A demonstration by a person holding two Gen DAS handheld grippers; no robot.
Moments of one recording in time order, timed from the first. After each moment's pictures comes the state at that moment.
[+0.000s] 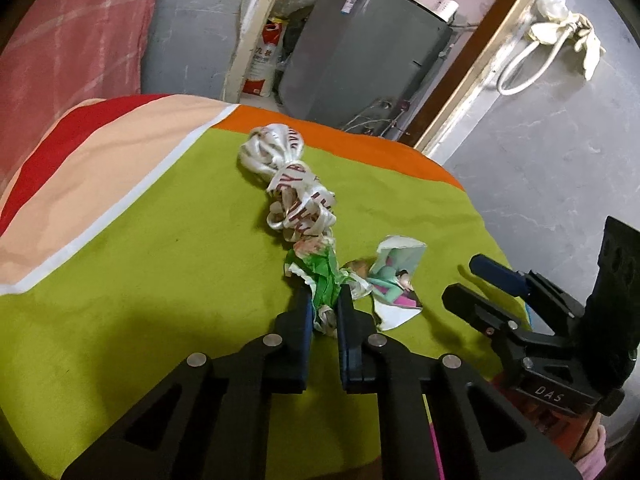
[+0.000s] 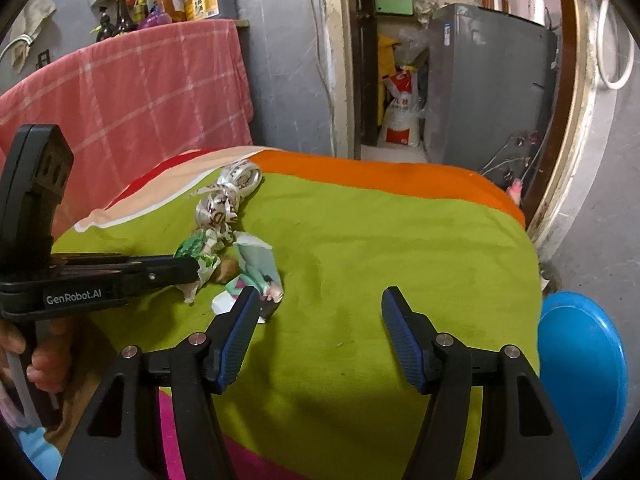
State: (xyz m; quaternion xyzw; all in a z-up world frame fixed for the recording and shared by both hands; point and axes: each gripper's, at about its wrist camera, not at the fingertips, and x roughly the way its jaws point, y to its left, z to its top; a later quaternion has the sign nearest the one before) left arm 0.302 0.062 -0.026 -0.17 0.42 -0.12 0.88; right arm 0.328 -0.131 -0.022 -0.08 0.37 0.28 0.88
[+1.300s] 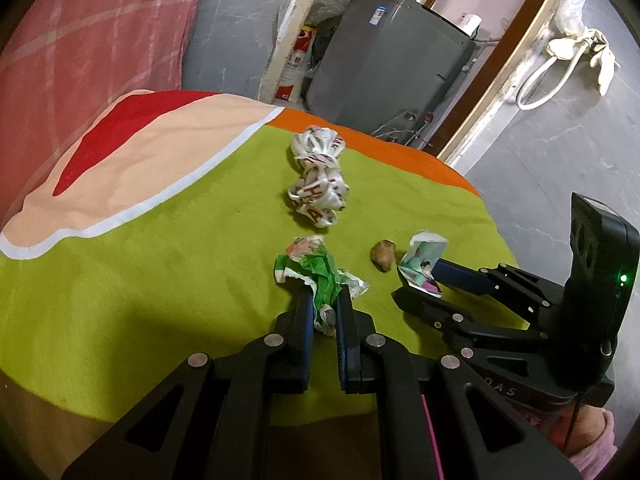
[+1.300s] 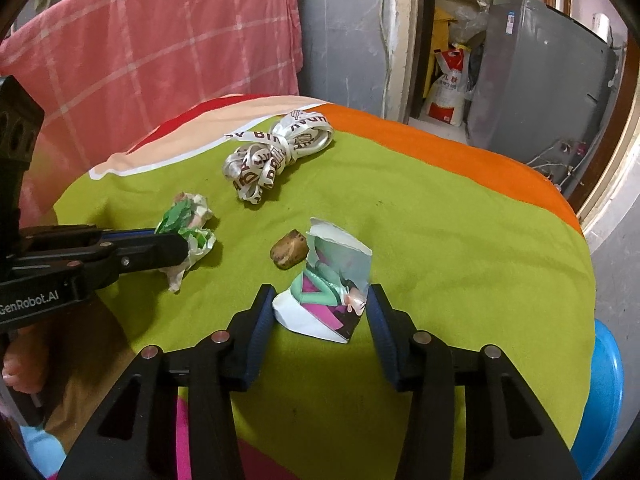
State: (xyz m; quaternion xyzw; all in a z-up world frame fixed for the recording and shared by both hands) left arm 0.271 0.075 -0.016 -0.18 0.42 -0.08 0.89; right arm 0.326 -0.083 -0.037 -0.14 0.42 0.33 0.83
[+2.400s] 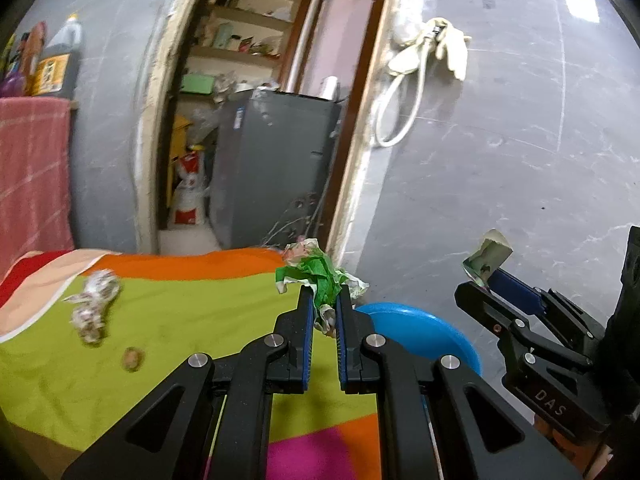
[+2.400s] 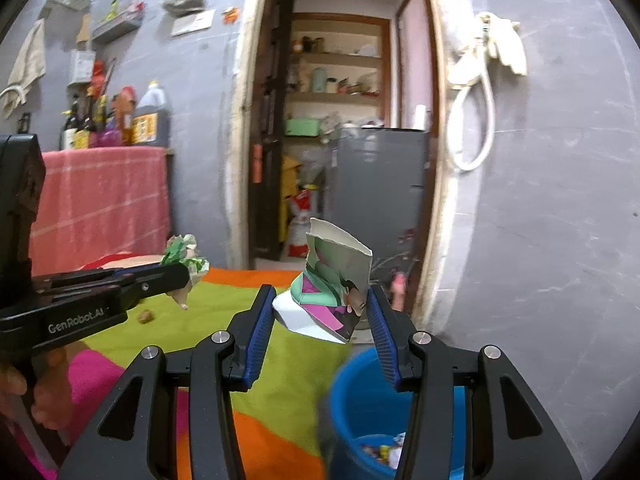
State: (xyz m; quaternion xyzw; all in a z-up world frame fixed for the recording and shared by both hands) left arm 0.251 -0.104 0.045 -0.07 0.20 -0.20 0.96; right arm 0.233 -0.285 0.045 -0.05 0.14 0.13 0.98
